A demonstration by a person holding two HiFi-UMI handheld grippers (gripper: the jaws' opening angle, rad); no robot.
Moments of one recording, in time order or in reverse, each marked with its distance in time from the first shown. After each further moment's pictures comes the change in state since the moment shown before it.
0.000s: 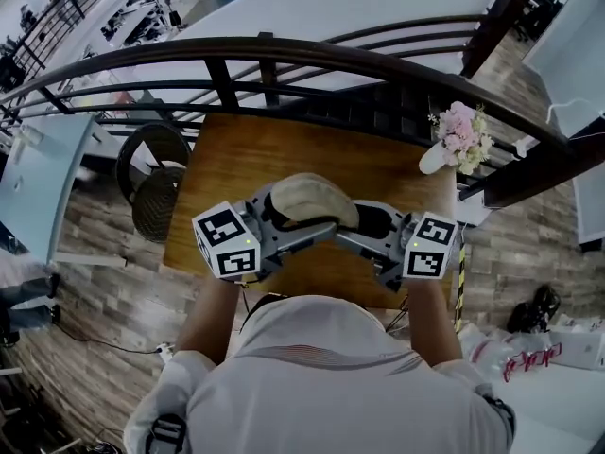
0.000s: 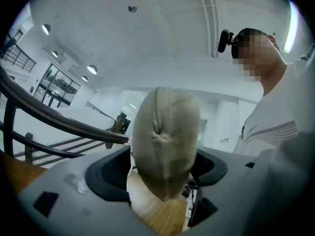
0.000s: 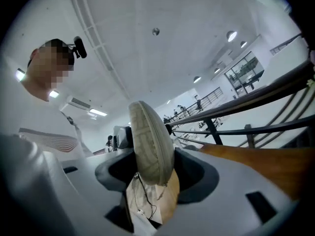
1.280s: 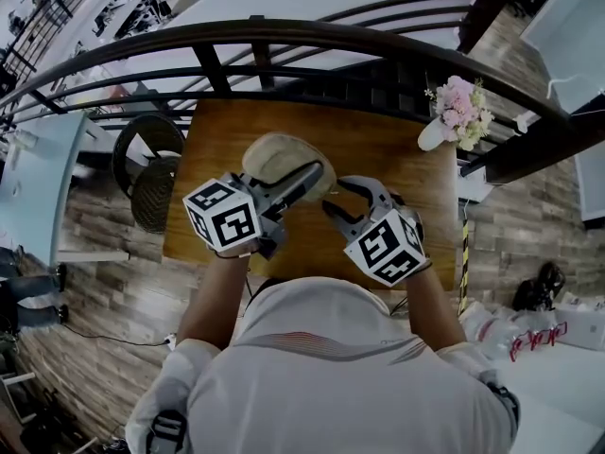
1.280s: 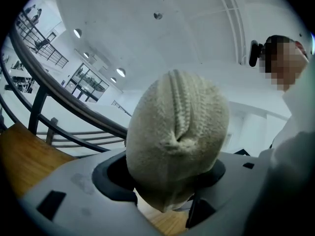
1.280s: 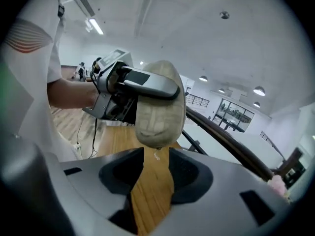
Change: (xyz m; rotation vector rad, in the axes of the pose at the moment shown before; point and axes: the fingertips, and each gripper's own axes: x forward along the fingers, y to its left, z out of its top) left arm -0.003 0.060 0.005 -0.194 -0.074 0.249; right arm 0.012 -0.044 -0.035 -0.667 0.488 -0.505
